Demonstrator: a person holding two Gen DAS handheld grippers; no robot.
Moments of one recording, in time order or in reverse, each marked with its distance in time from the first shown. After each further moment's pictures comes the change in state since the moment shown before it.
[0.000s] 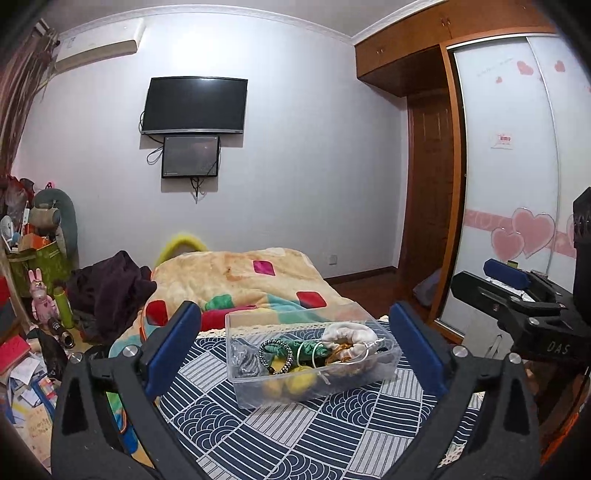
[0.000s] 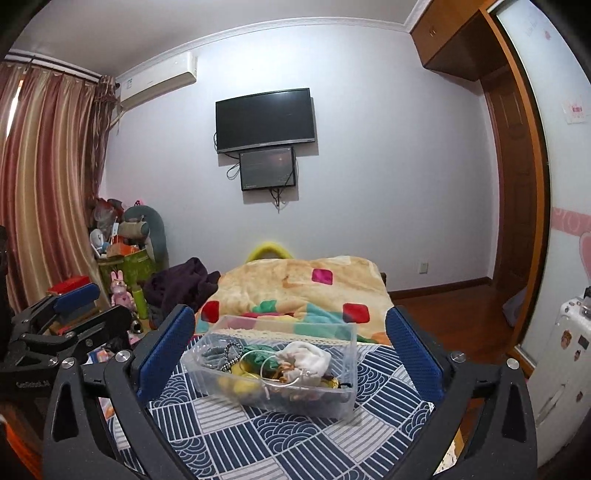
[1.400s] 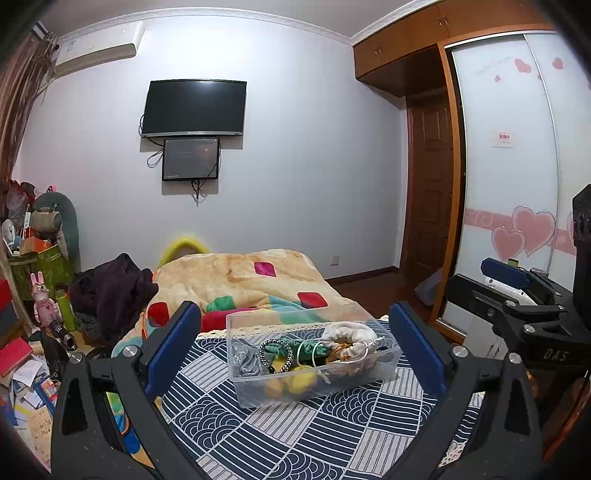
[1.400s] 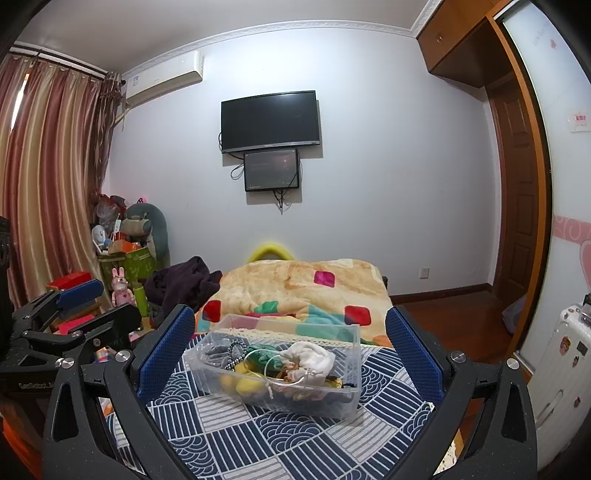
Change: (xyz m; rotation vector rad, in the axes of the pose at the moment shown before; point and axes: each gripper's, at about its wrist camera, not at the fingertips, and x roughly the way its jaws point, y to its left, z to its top) left arm -0.005 -0.004 0.001 0.009 -0.004 0.004; right arm 0.000 0.006 -0.001 -0.018 0.000 0.006
